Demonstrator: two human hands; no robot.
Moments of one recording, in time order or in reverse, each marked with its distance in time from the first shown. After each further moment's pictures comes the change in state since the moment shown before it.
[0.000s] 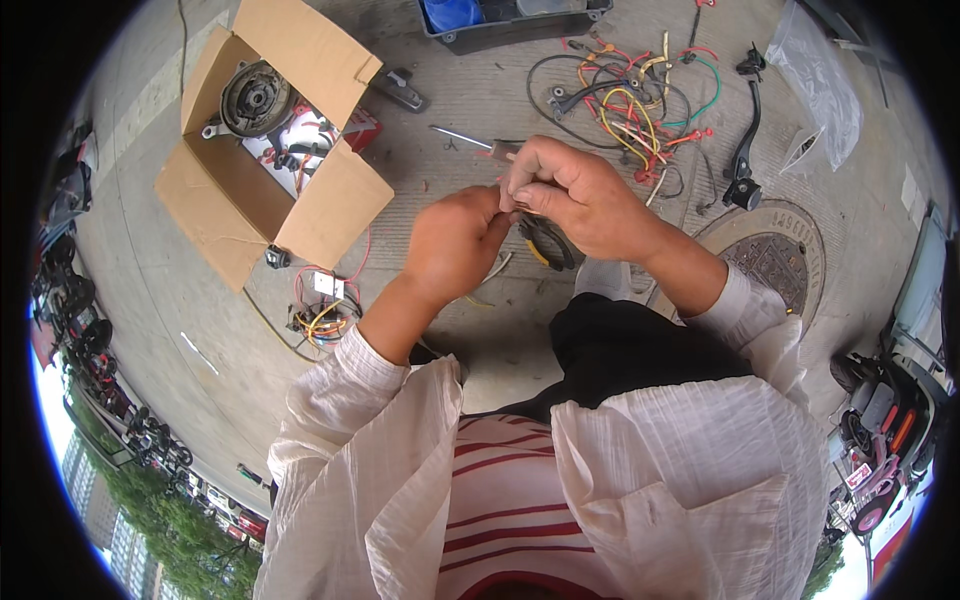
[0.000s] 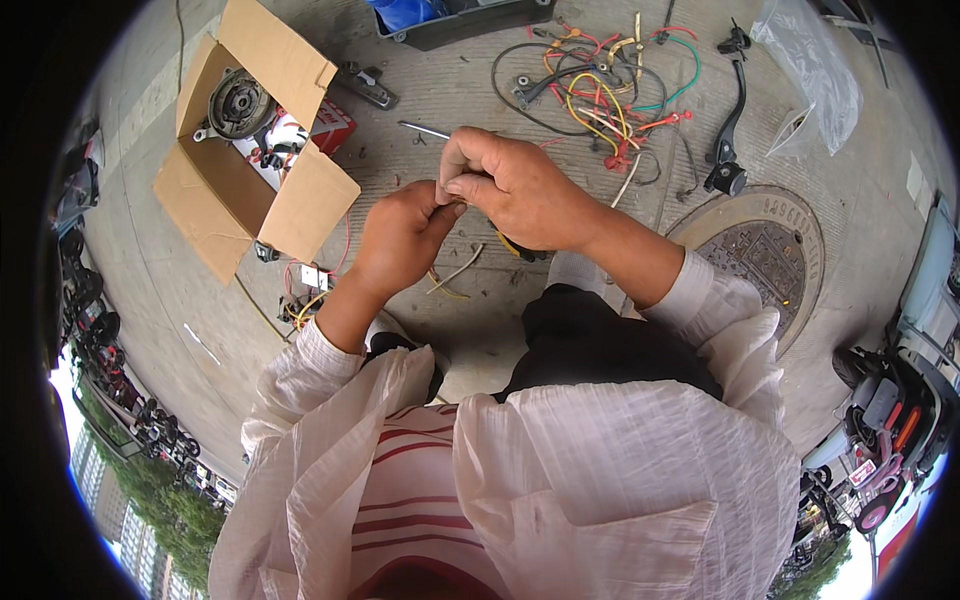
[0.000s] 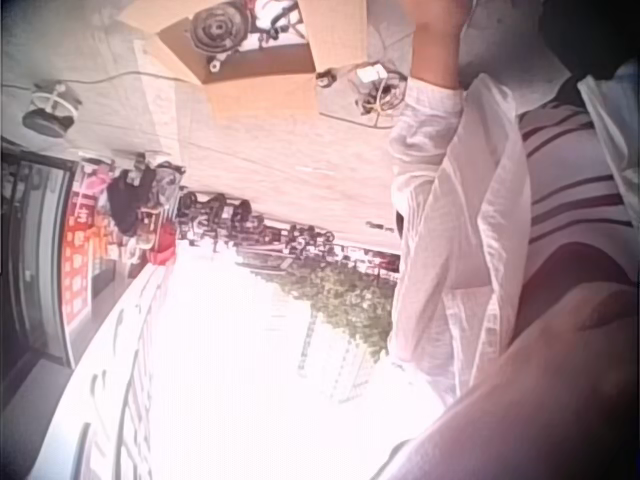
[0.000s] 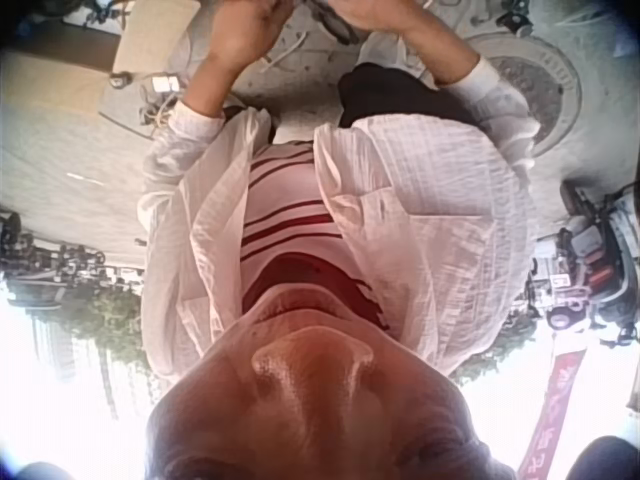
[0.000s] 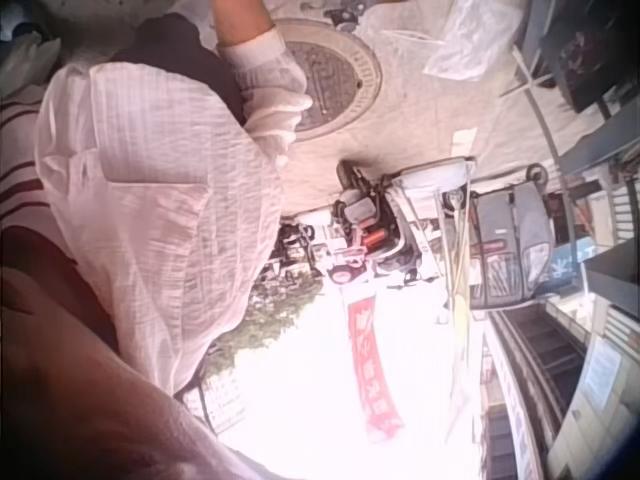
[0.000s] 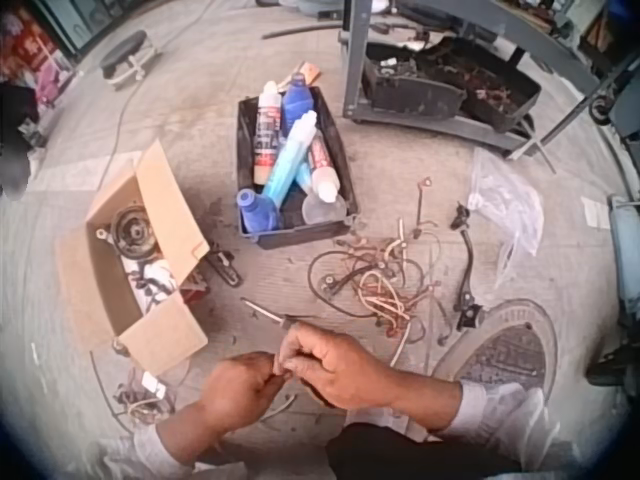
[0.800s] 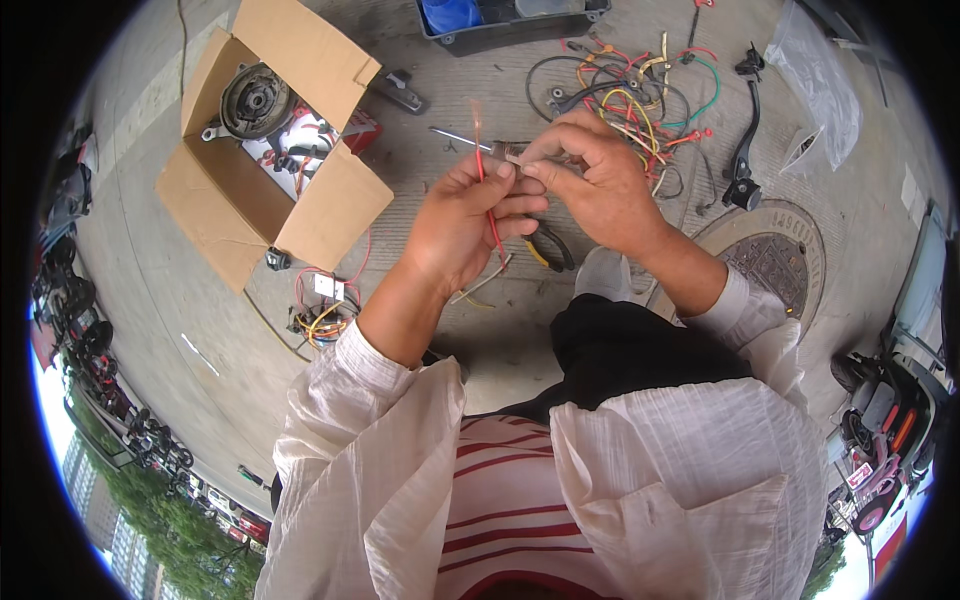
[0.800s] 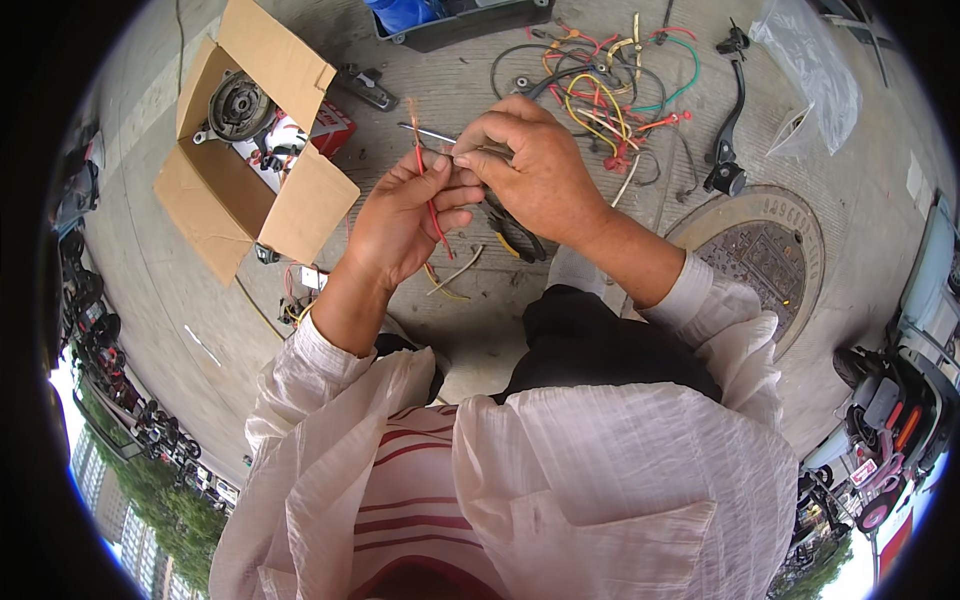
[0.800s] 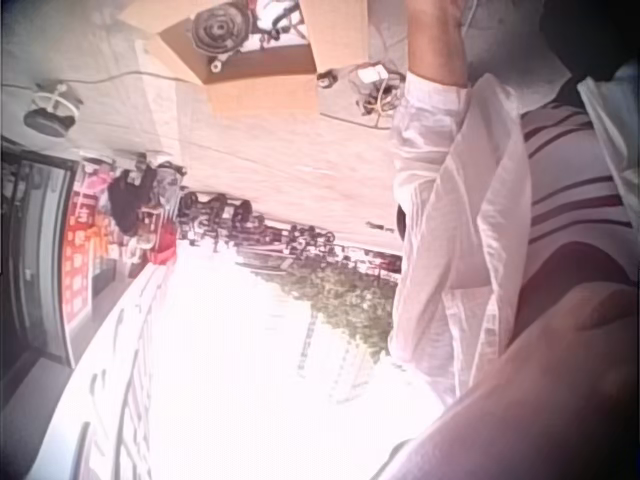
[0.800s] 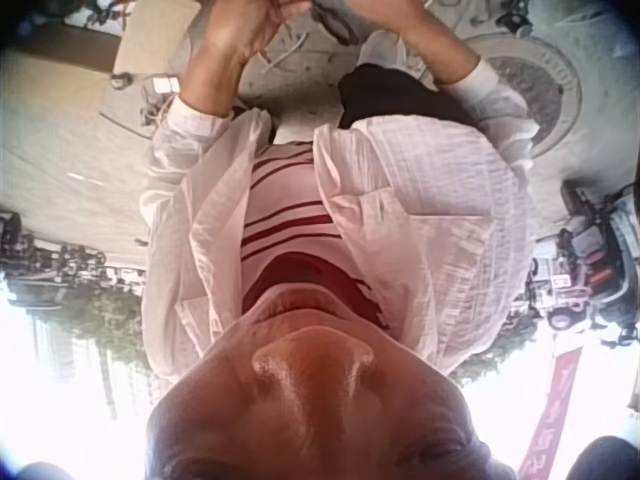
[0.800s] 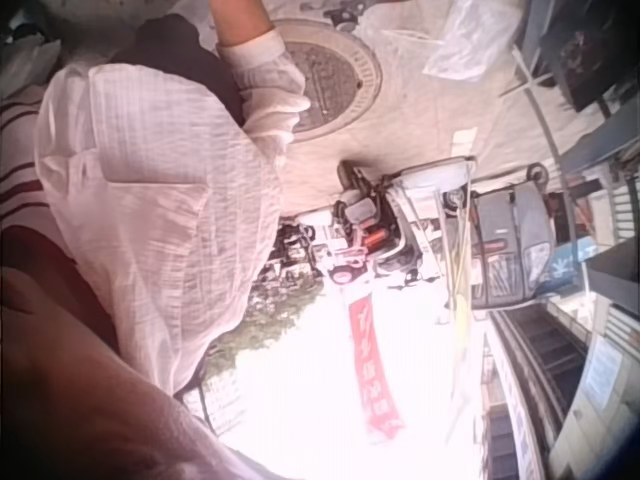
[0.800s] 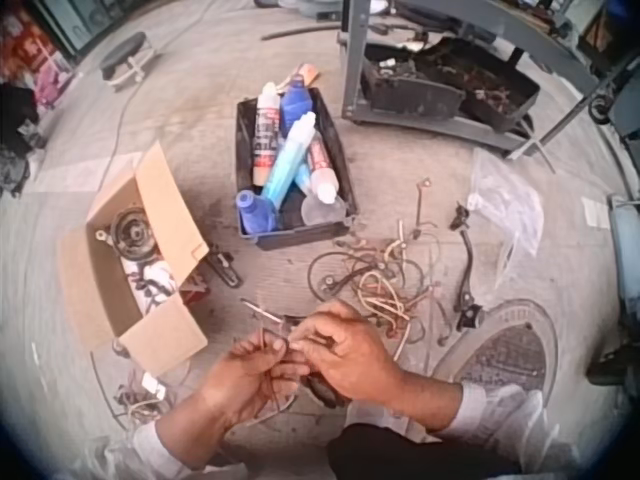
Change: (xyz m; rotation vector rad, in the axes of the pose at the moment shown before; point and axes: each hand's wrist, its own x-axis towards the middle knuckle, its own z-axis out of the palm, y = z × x) left_hand 0.024 0.018 -0.009 -1.509 -0.068 -0.616; right_hand 0.000 -0.009 -0.007 -0.503 0.382 -0.106
